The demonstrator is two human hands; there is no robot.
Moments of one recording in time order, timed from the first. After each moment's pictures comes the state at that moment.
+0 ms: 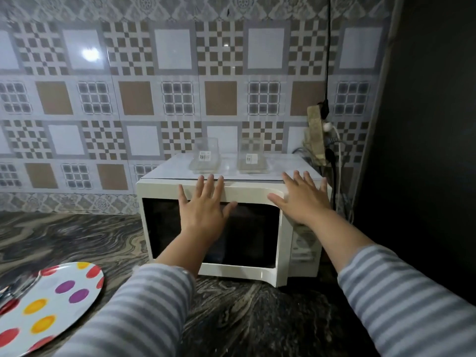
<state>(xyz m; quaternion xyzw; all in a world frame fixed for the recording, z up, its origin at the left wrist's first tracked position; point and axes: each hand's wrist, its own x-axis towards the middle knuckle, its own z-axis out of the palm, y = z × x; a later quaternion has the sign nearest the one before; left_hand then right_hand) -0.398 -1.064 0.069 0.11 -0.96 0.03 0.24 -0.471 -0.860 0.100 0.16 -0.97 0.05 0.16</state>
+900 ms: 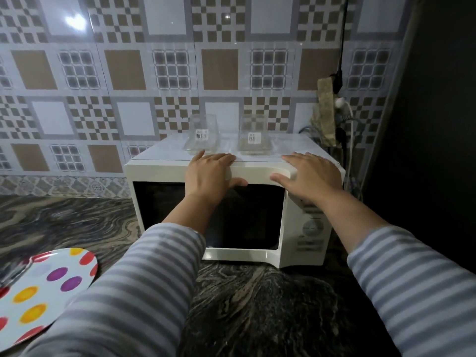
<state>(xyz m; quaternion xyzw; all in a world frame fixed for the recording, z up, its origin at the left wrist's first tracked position) -0.447 -1.073 0.089 0.03 -0.95 0.01 0.32 -0.503 -0.859 0.095 0.21 -0.94 0.09 0.24</state>
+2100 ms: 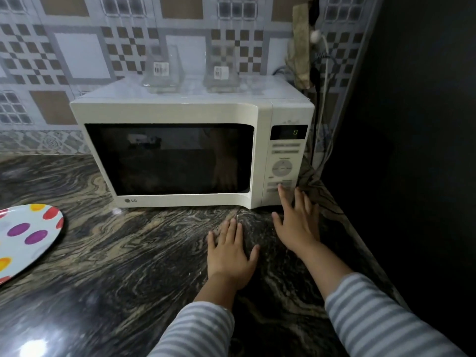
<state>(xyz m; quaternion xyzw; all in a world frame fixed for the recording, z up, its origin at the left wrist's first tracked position) -0.359 -0.954 -0.146 0.06 -0.99 -0.11 0.01 -0.430 -0.809 -0.102 0.06 -0.99 0.09 0.10</state>
